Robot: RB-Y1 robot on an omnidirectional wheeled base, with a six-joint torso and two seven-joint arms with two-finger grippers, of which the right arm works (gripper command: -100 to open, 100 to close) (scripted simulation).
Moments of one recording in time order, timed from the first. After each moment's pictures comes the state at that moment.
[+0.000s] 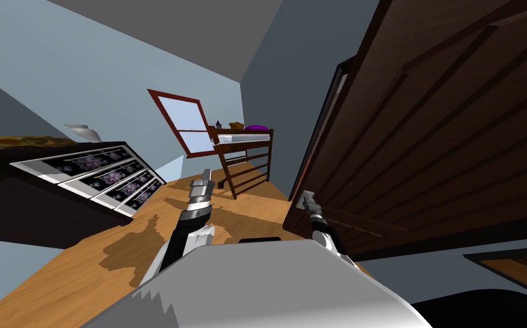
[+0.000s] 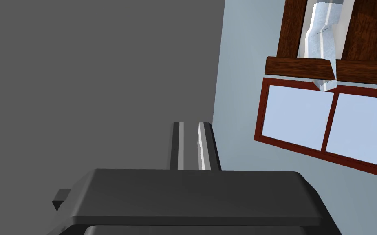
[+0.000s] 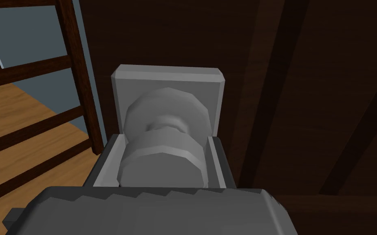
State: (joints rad) arm 0.36 -0.50 0.17 -1.53 -1.14 -0.56 -0.99
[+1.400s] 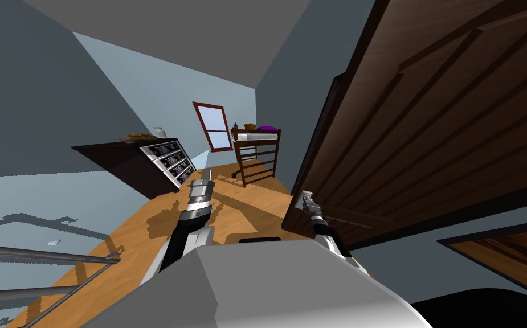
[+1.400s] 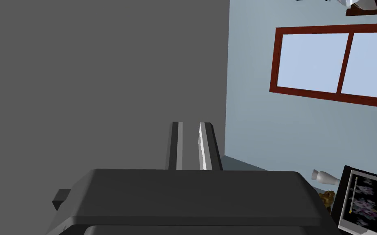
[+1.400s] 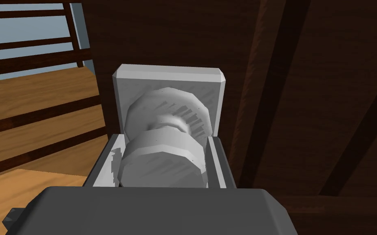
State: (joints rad) arm 0.38 -0.59 0.25 -1.53 -1.10 -0.60 -1.10
